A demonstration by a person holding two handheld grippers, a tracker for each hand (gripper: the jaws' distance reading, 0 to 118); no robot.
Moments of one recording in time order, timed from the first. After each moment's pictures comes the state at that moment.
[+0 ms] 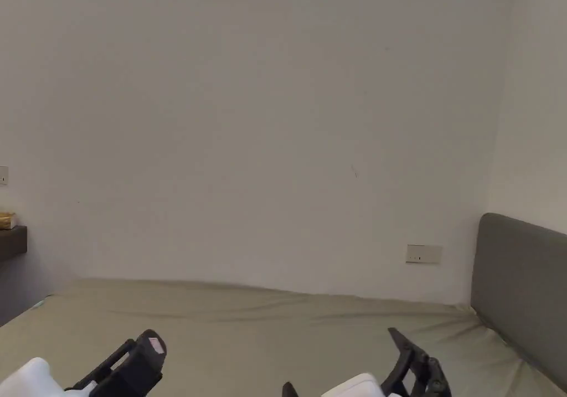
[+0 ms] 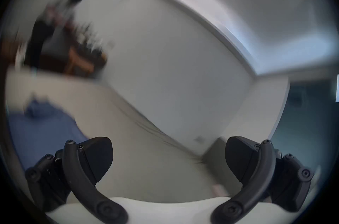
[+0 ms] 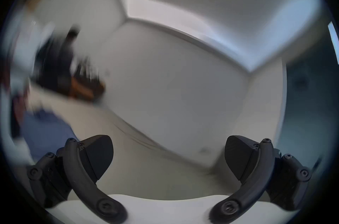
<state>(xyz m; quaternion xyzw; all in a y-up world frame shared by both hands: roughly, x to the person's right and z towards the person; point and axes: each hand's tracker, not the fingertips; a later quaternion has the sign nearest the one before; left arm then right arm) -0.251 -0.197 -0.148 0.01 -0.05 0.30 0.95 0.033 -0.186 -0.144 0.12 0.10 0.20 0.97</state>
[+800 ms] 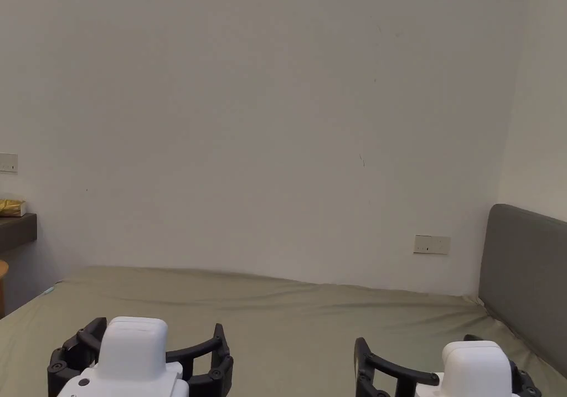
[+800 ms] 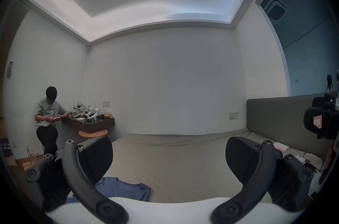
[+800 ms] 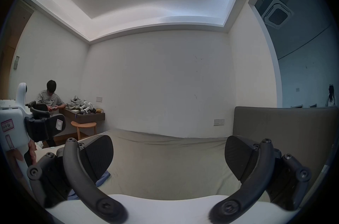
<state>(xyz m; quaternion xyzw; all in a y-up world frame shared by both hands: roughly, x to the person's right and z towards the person) -0.187 -0.181 -0.143 0.06 0.01 -0.01 1.00 0.071 -0.174 -0.139 0.07 0.08 0.02 0.99</state>
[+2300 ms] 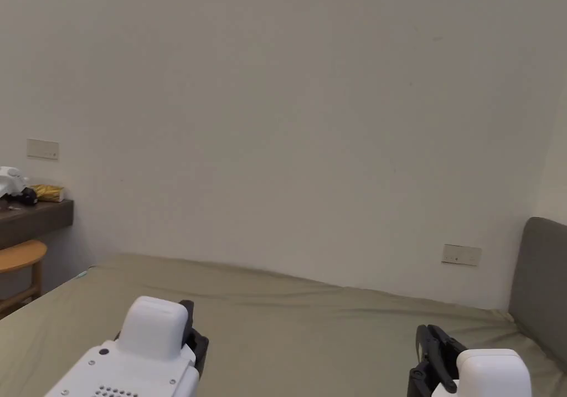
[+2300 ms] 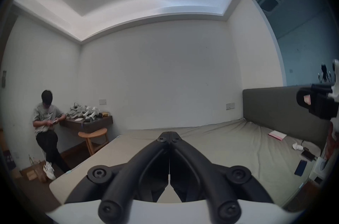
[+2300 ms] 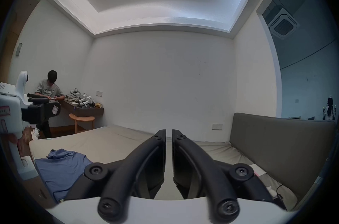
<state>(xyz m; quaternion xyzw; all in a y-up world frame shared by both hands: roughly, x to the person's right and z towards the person) -0.227 -0.172 -0.136 0.02 -0.02 -0.04 1.00 0.056 -0.172 -0.144 0.07 0.08 0.07 0.99</state>
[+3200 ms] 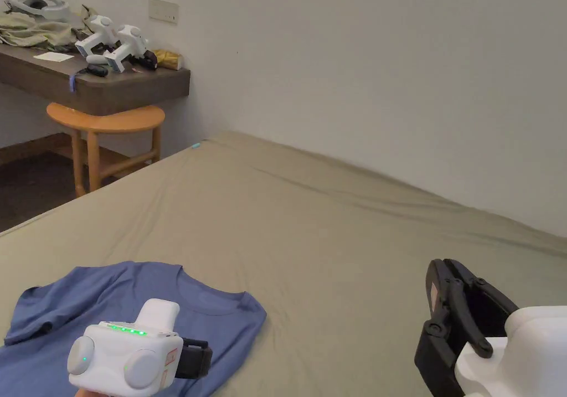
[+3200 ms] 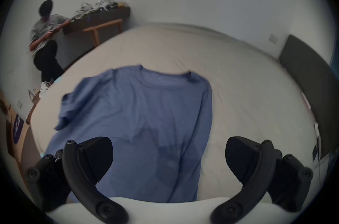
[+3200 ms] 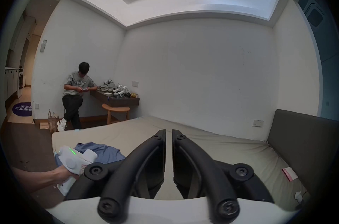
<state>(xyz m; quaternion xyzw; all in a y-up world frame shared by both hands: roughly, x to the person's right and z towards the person) -0.430 -0.451 -0.321 -0.40 0.05 0.05 0.91 -0.082 -0.217 -0.214 0.03 0.23 0.09 0.97</state>
